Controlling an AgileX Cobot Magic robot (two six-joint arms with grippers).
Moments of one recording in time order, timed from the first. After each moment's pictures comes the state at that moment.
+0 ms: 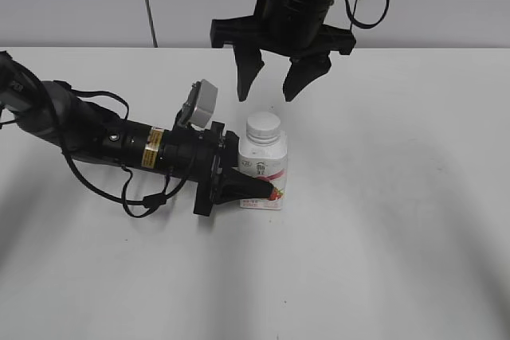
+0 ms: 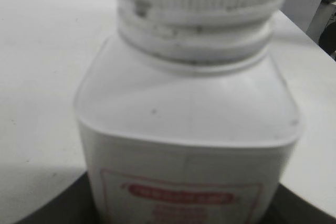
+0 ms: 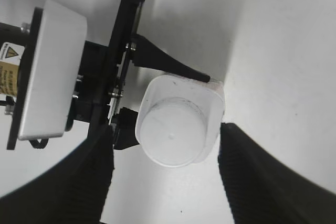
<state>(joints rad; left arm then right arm) -0.29 2.41 -1.29 1.60 -1.20 -0.71 0.60 2.08 -1.88 0.19 1.23 0.29</state>
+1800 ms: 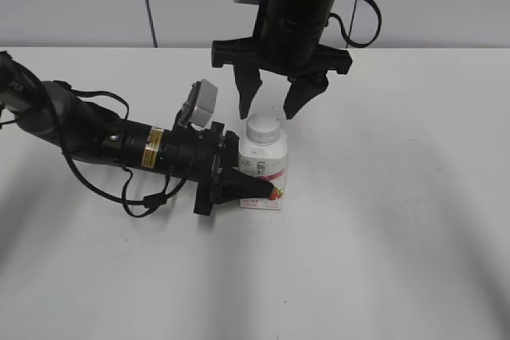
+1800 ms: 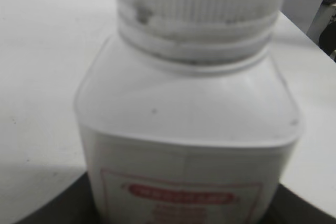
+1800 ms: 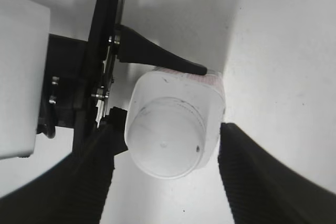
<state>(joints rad) -0.29 2.41 -1.29 1.60 -1.20 -0.72 0.60 2.12 -1.86 0.19 1.23 0.33</state>
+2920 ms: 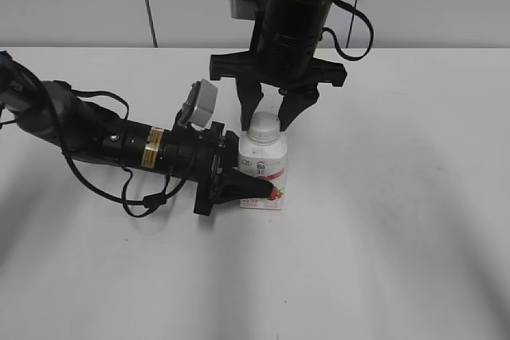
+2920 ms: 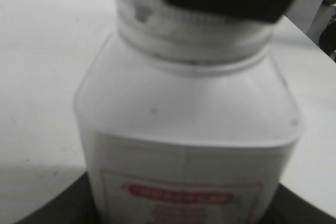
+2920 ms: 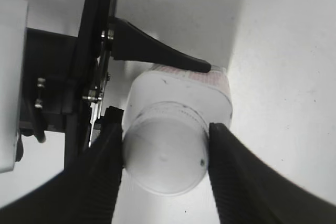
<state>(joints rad) -0.29 2.41 -1.29 1.60 -1.20 -0.72 0.60 2.15 -1.86 0.22 1.23 0.33</state>
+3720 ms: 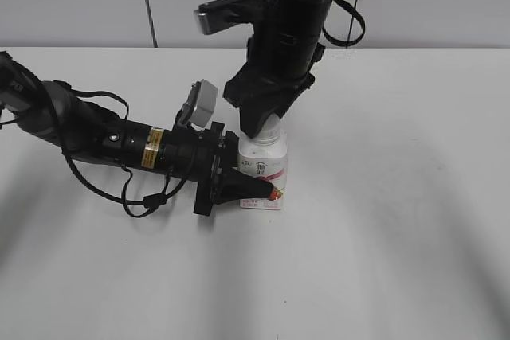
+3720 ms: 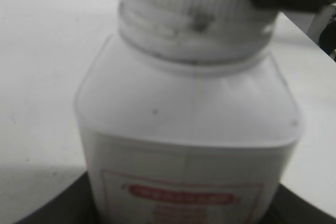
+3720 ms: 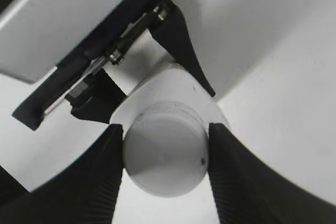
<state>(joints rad) -0.29 2.41 -1.29 1.60 -1.20 -0.72 0.60 2.15 -1.86 0.22 1.23 -0.32</state>
